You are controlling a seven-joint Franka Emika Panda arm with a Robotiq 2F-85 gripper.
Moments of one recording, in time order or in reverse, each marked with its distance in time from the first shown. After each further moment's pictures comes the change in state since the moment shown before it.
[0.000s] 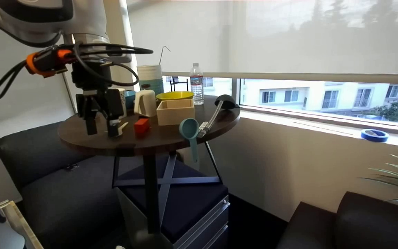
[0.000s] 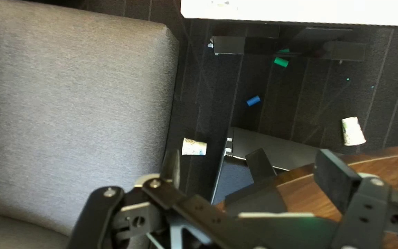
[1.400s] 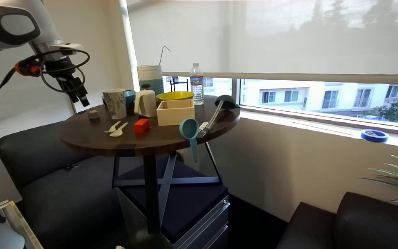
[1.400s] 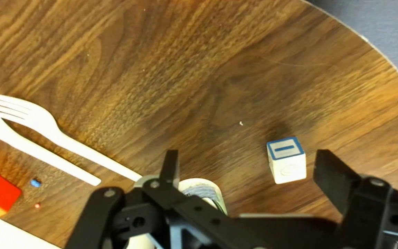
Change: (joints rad) arm 0.317 -0.026 0.511 -0.047 0.526 0.374 0.611
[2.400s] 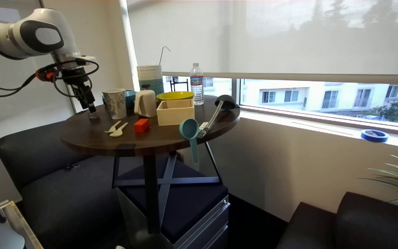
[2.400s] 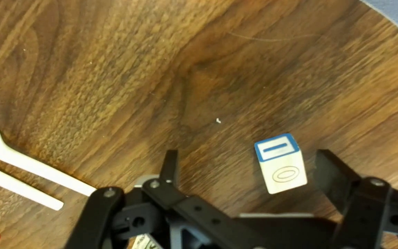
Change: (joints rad) arm -0.029 0.279 0.048 0.152 -0.060 0.002 0.165
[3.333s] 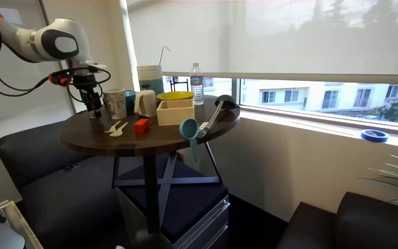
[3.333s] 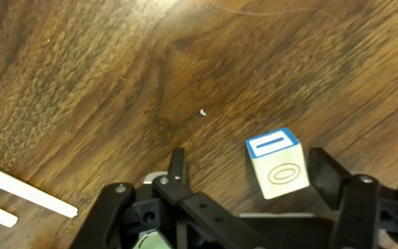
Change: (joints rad) arm 0.033 0.157 -0.060 0.077 0.005 0.006 -0.023
